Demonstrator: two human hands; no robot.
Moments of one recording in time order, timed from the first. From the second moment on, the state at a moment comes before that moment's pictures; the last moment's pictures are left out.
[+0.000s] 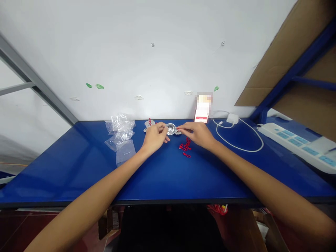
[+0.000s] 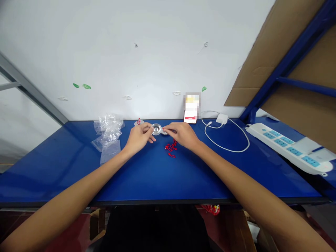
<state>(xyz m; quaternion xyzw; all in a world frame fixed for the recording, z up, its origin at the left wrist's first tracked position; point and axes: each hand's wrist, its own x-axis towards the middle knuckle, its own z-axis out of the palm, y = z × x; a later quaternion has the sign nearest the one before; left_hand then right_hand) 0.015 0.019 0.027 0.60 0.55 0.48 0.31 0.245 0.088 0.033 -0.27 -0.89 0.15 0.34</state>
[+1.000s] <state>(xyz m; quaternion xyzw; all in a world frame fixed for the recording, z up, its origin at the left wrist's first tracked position) 0.035 -0.001 0.037 0.64 0.53 0.52 0.20 0.235 0.065 0.036 -0.26 -0.86 0.11 0.42</state>
